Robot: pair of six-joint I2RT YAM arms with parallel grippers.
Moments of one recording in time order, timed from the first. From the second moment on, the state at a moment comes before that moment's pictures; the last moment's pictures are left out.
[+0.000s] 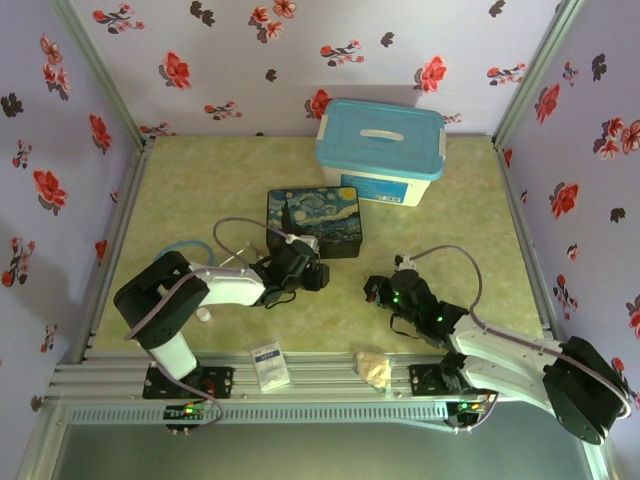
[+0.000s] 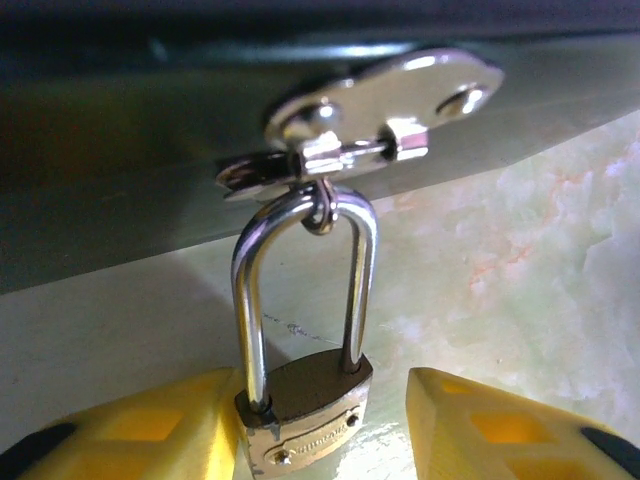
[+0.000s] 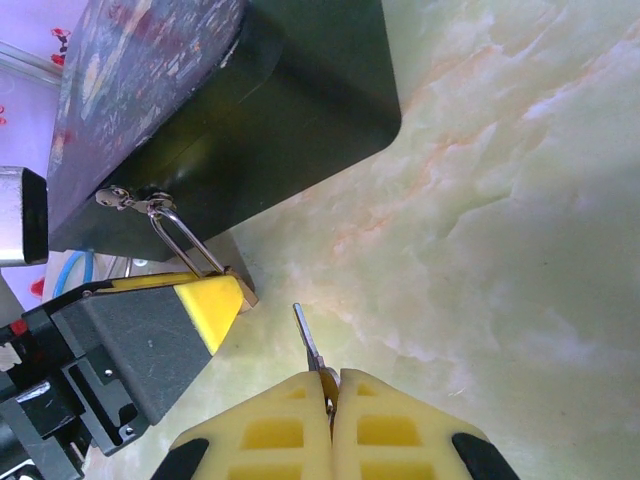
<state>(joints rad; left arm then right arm) -0.91 1.68 0.71 0.18 -0.08 -0.68 0.80 0.93 0.23 0.13 0.09 1.05</state>
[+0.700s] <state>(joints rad) -0.93 1.72 0.68 0.29 -0.09 -0.72 0.80 1.06 0.21 0.23 0.08 1.07</state>
